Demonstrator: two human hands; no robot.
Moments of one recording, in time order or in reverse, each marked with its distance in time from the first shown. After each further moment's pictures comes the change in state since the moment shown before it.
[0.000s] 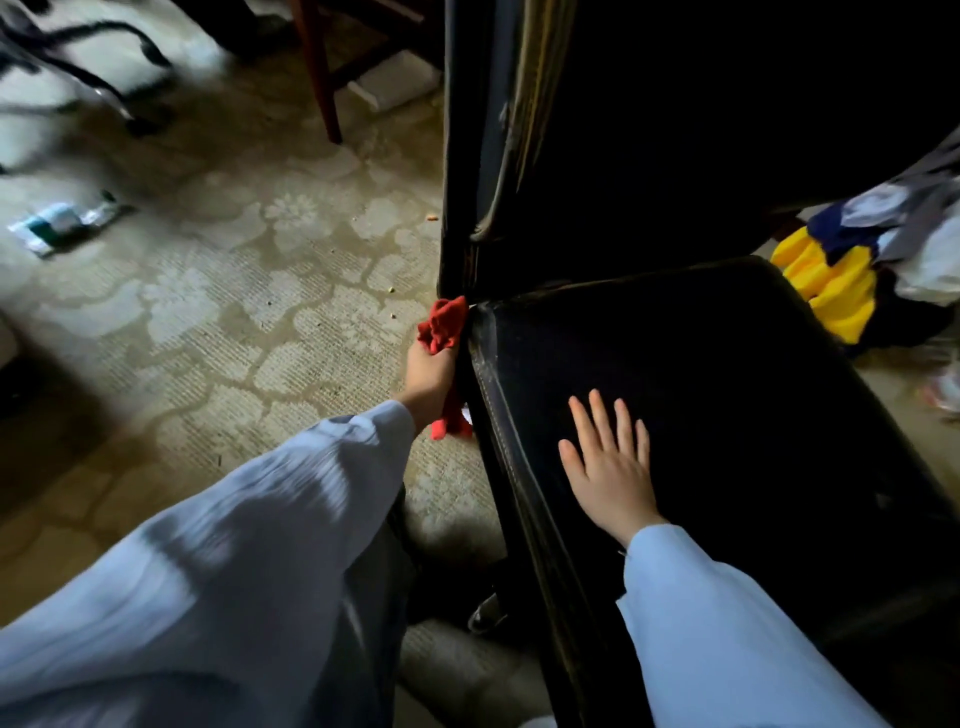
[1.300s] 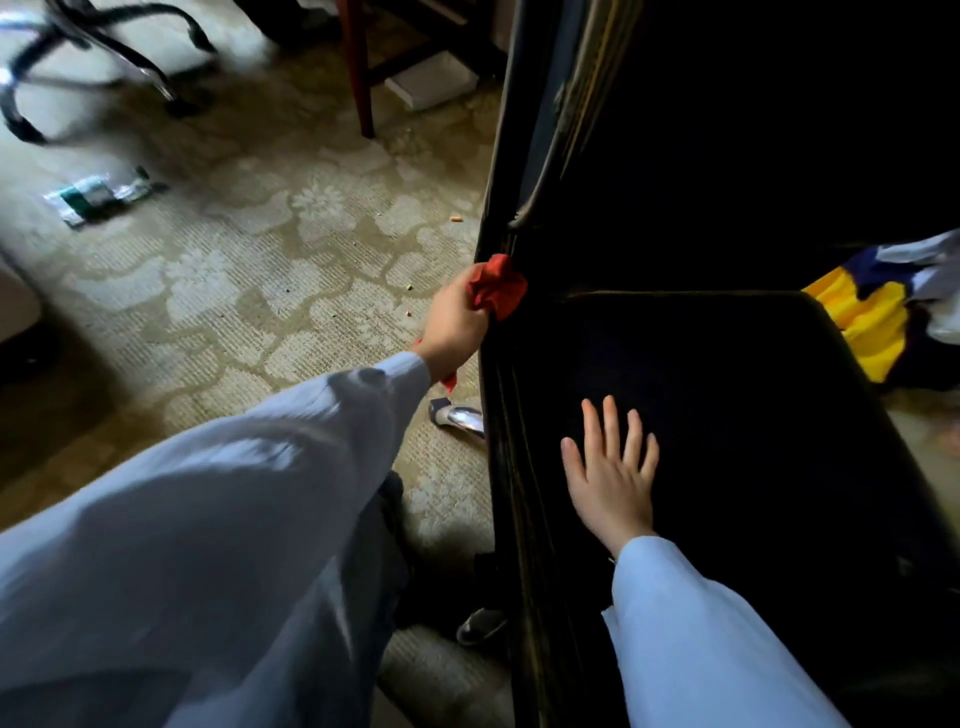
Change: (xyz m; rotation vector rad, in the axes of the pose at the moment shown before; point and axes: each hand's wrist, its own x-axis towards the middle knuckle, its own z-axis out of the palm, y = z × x) left_hand 0.013 0.049 0.008 0.432 -0.055 0.433; right_hand 0.014 -0.011 0.004 -0.025 0.063 0.077
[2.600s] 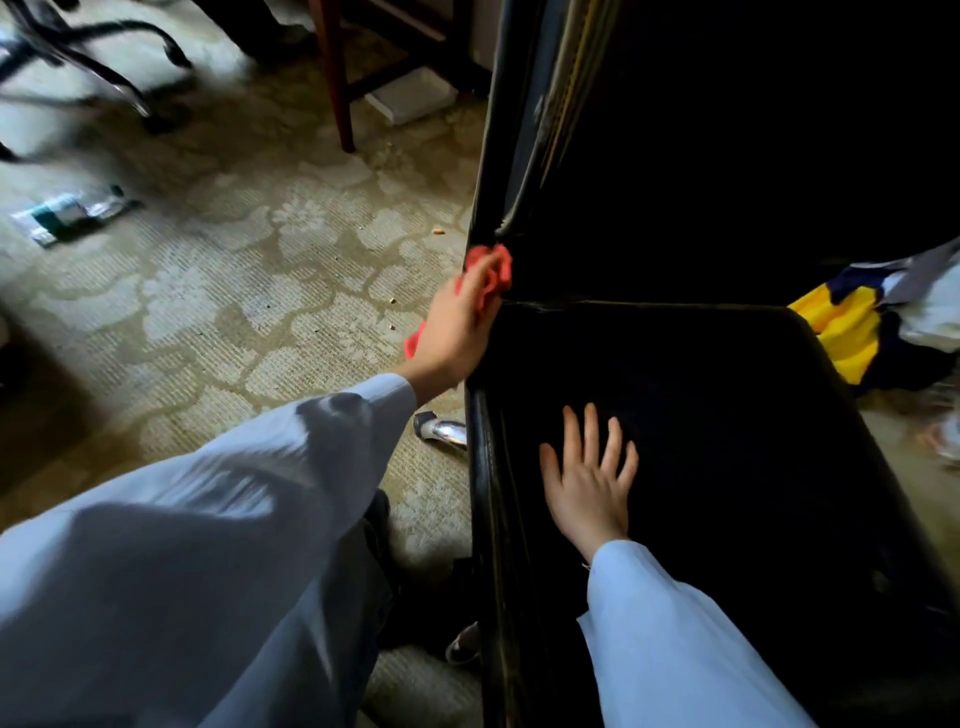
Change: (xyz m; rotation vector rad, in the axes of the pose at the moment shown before) left_hand 0.012 0.003 0.014 0.172 -0.023 0.311; right_hand 0.007 -0.010 0.002 0.058 0.091 0.046
